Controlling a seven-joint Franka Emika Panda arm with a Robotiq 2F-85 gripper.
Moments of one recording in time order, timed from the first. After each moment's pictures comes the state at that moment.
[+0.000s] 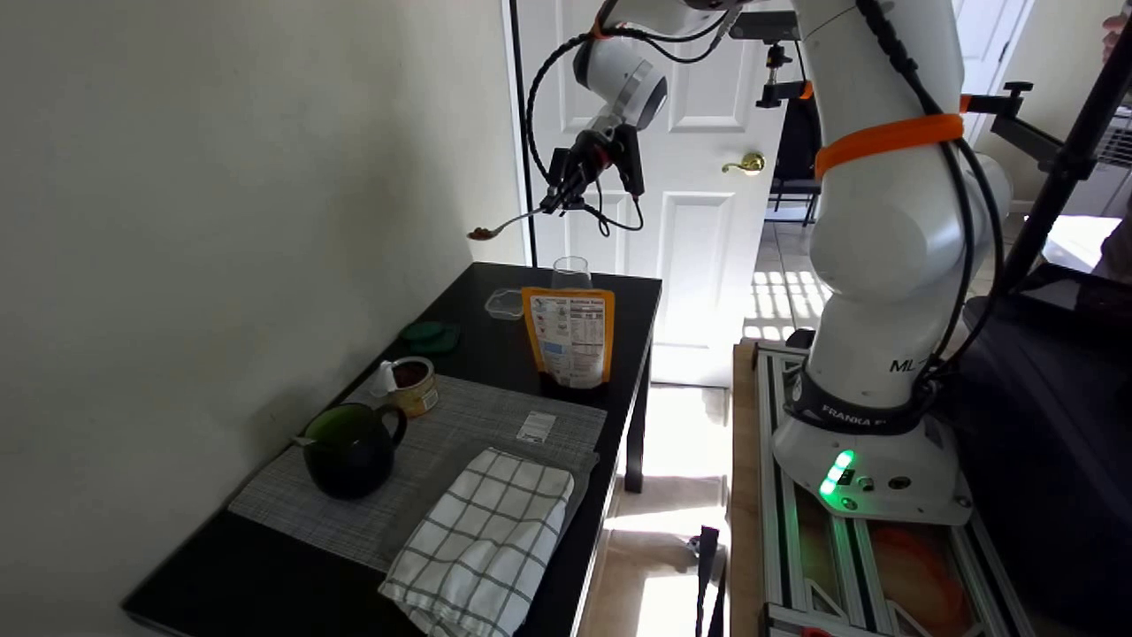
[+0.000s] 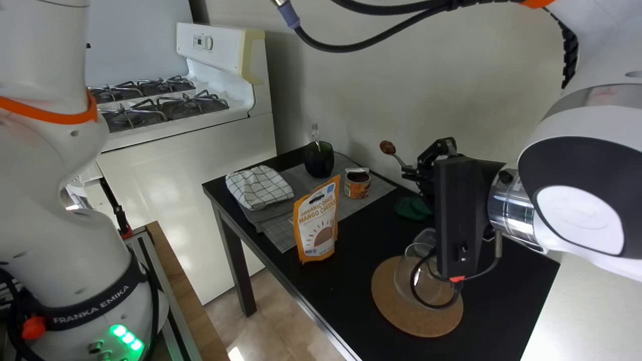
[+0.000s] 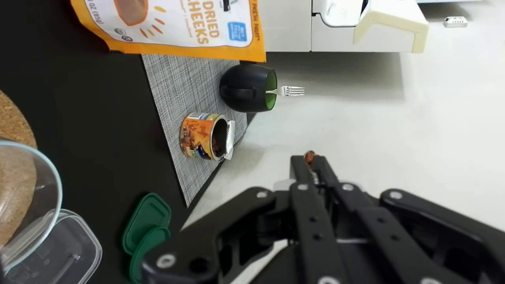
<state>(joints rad) -0.59 0.48 -0.35 -1.79 0.98 1.27 -0.92</state>
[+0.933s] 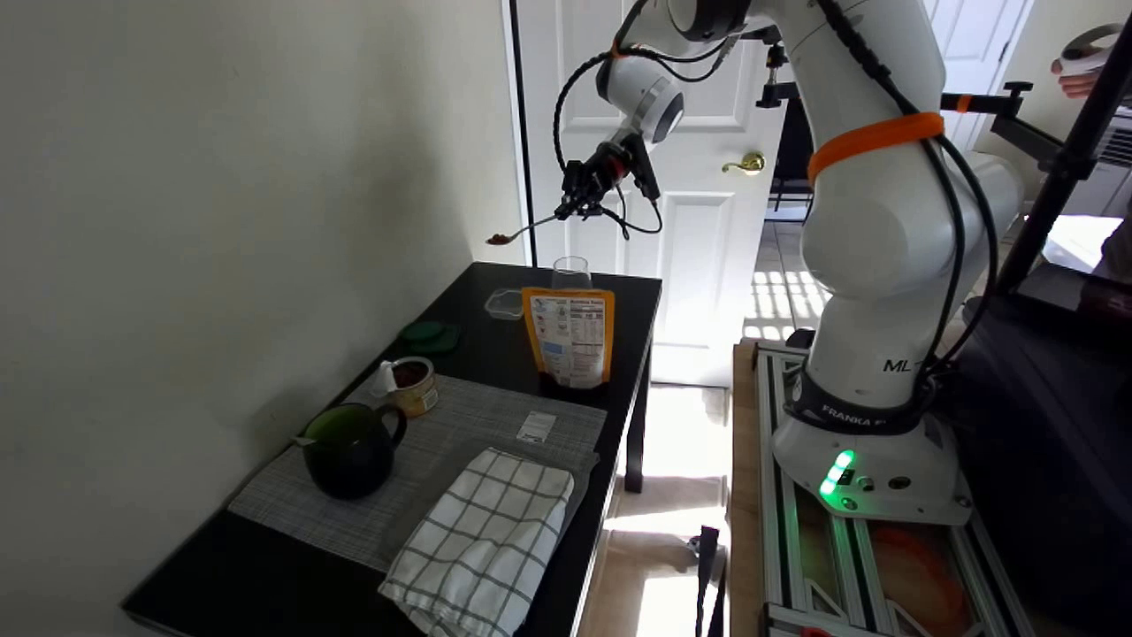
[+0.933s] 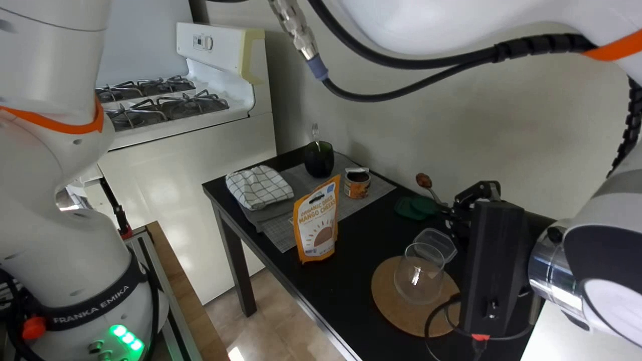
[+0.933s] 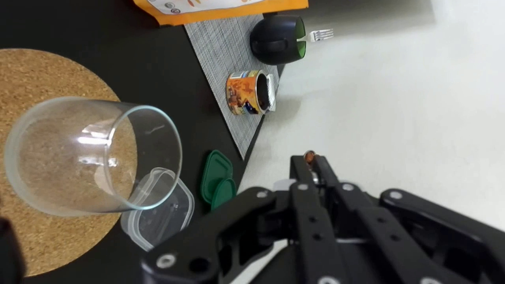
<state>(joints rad) -0.70 0.60 -0.35 -1.69 1.03 1.32 -0.78</state>
